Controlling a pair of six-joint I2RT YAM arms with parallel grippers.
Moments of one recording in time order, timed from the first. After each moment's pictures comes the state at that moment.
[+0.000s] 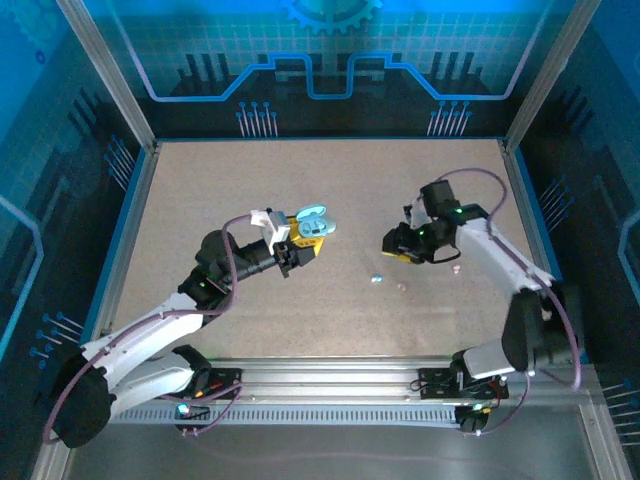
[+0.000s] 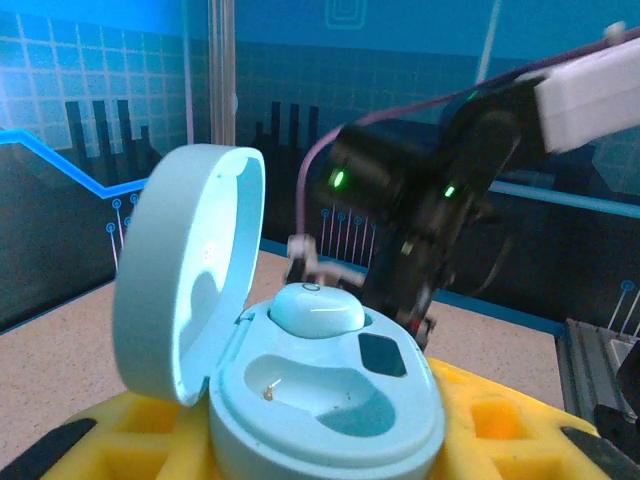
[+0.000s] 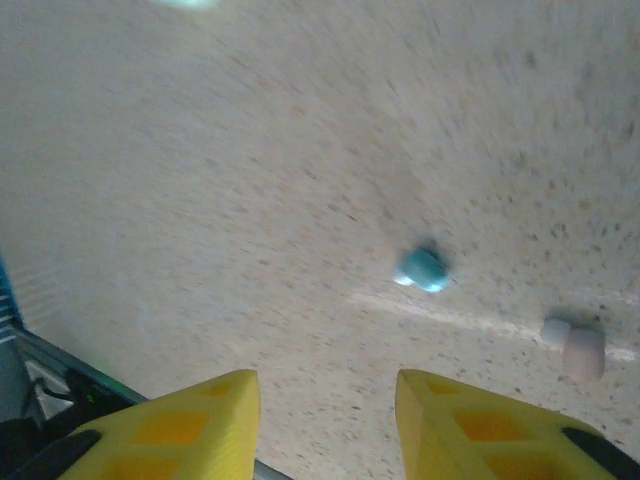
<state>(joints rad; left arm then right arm) -0.58 1.01 0.55 0.55 0.46 -0.11 0.24 1.47 1.04 -0.83 -0.50 0.48</state>
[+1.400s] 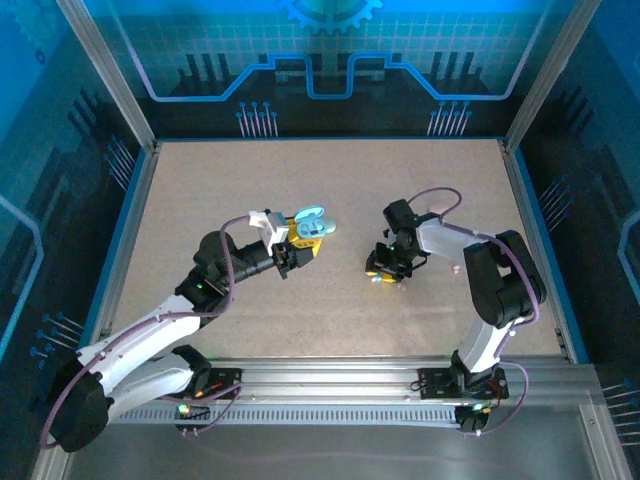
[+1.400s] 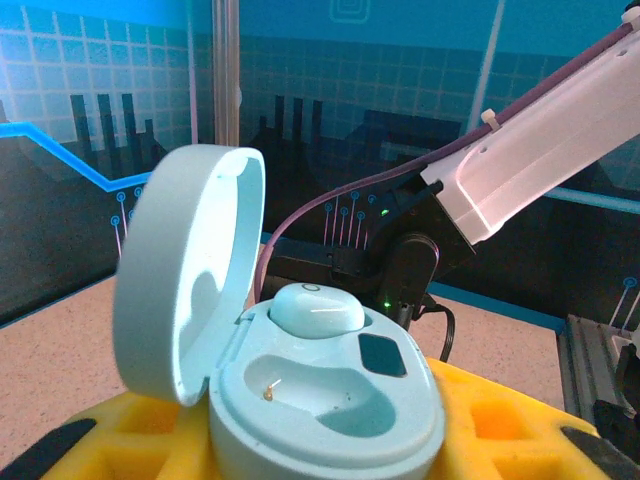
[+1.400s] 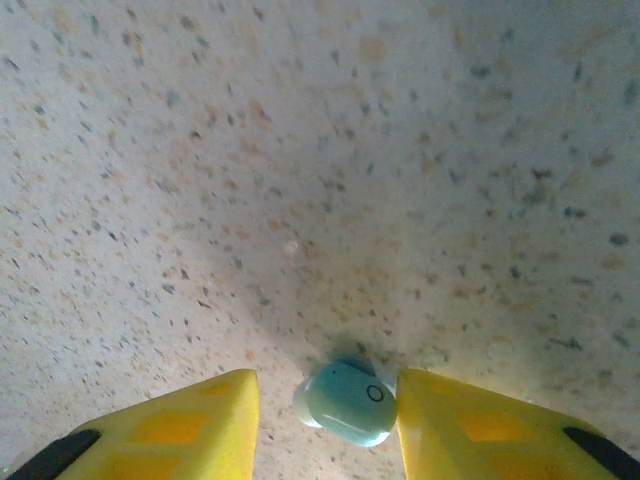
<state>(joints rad) -0.59 0.98 0.55 0.50 0.45 -0.11 0.37 1.75 1.01 -0.66 -0.34 0.63</state>
